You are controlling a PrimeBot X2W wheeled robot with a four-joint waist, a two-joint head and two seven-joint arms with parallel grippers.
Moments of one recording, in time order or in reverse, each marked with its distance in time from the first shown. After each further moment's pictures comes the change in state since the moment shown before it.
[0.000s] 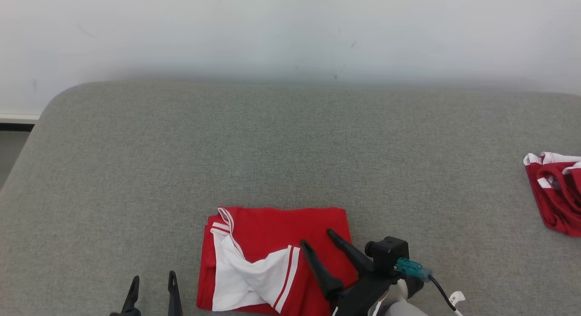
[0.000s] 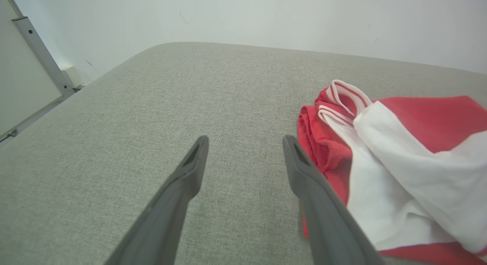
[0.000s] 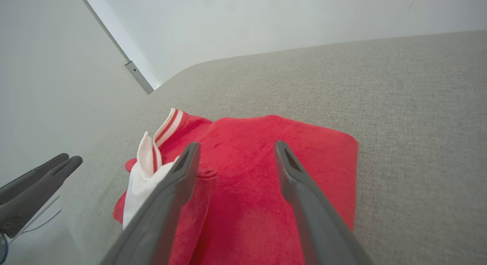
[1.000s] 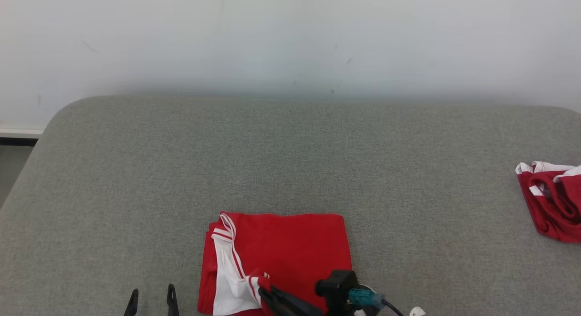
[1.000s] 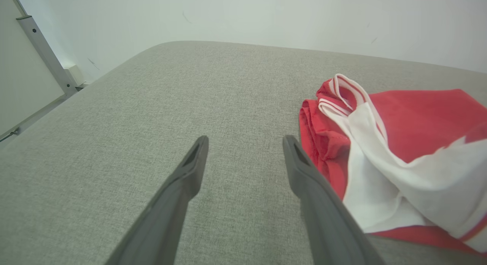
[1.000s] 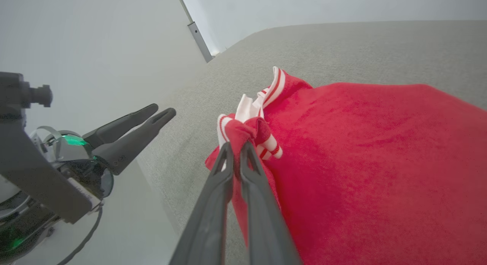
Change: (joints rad) left arm 0.031 0.000 0.016 0.016 0.009 -0.012 0.000; right arm 0.031 -0.025 0.248 -0.138 0.063 0.000 0.101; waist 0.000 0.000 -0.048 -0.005
